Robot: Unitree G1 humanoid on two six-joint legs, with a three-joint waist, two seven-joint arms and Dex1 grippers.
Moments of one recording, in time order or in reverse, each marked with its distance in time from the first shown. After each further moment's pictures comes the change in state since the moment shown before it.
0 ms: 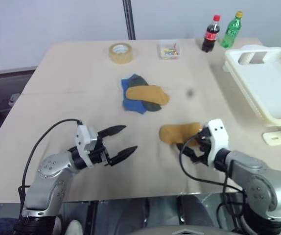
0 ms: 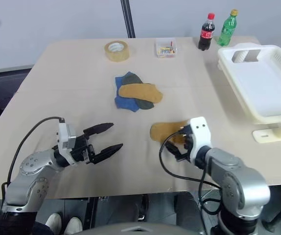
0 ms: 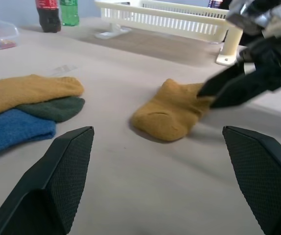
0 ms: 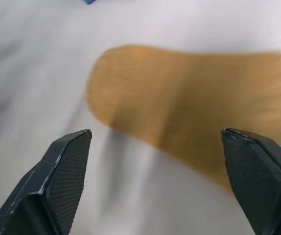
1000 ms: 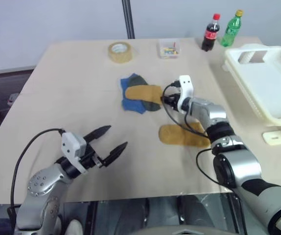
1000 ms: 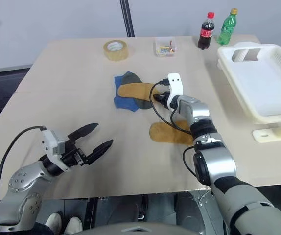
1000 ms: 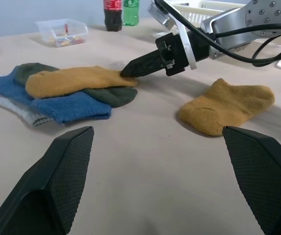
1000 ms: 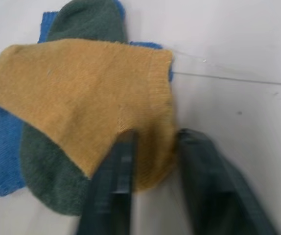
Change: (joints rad) left arm 0.158 -0.069 0.097 -0.124 0.030 -0.043 0.214; right arm -0.803 0.190 0.092 1.810 -0.128 -1.145 -0.037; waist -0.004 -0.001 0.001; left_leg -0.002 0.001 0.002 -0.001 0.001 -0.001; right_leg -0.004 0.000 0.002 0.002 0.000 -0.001
